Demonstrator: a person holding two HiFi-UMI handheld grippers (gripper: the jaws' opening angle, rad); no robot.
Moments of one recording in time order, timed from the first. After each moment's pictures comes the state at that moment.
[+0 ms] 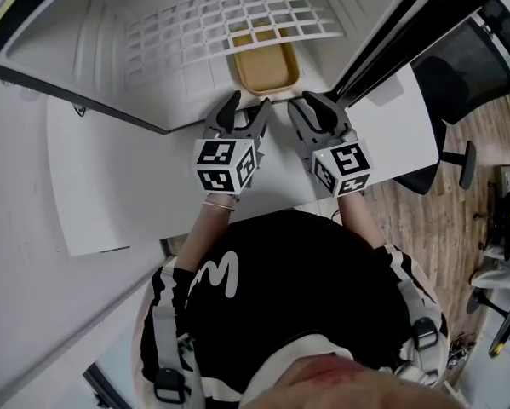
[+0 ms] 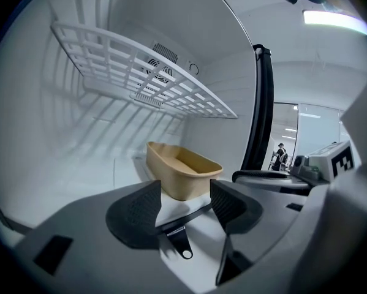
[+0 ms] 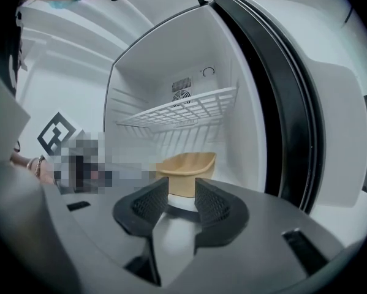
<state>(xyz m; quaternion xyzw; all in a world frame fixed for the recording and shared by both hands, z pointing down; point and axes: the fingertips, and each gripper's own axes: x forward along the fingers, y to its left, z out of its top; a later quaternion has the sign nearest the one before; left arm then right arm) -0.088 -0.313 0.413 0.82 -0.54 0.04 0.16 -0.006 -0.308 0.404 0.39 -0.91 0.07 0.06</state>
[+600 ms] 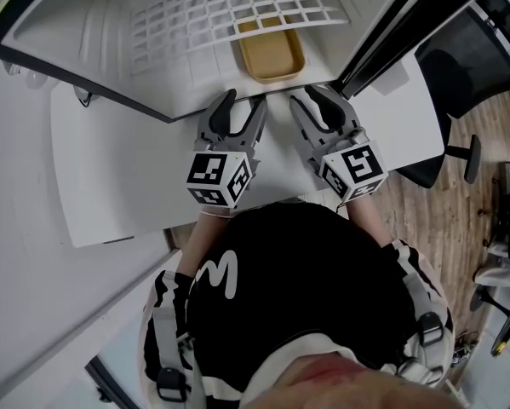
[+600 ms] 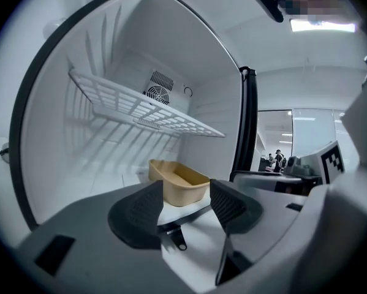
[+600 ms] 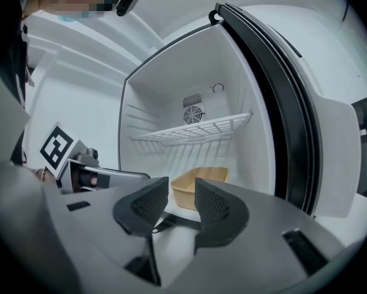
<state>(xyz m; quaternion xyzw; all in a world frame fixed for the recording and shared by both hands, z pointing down) -0.102 -0.273 0.376 0.83 -0.54 0.00 0.11 -0.014 -0.276 0.367 0.37 -0.93 0.05 0.02</state>
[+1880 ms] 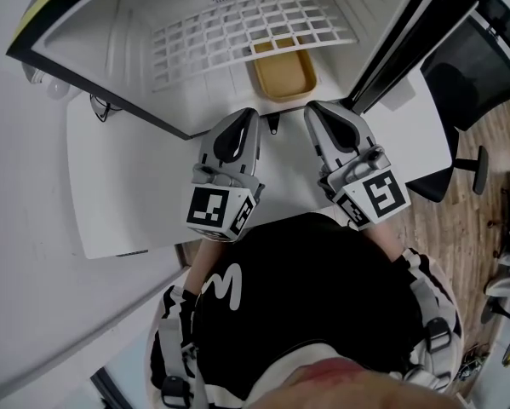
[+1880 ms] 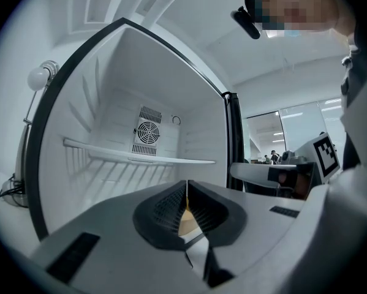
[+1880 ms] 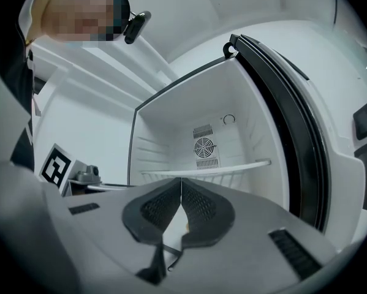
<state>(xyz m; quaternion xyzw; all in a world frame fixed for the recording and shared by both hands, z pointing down) -0.112 -0.245 0.301 0.84 -0.54 -0.03 0.01 -0.025 -0.250 0.283 0.35 -0.93 0.01 -0.07</state>
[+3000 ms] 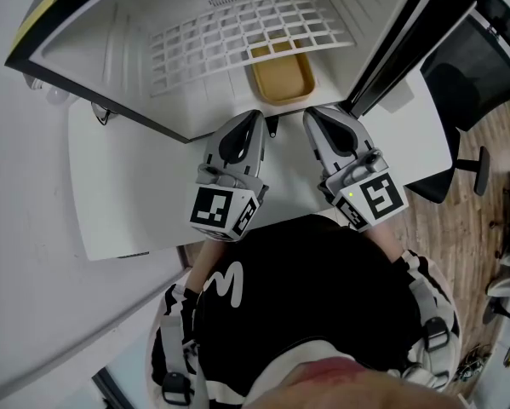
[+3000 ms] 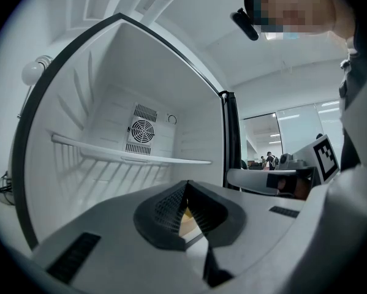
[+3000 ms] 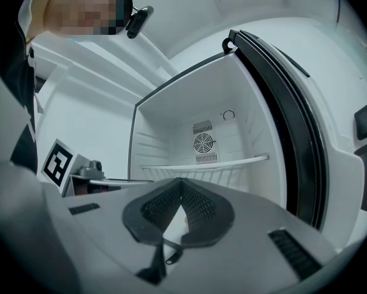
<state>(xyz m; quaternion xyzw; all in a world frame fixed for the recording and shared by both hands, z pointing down) -0.098 -0.251 0.302 0.85 -0.52 -0.03 0.01 -0.023 -0.253 0.292 0.35 -0.94 0.01 -0.05</state>
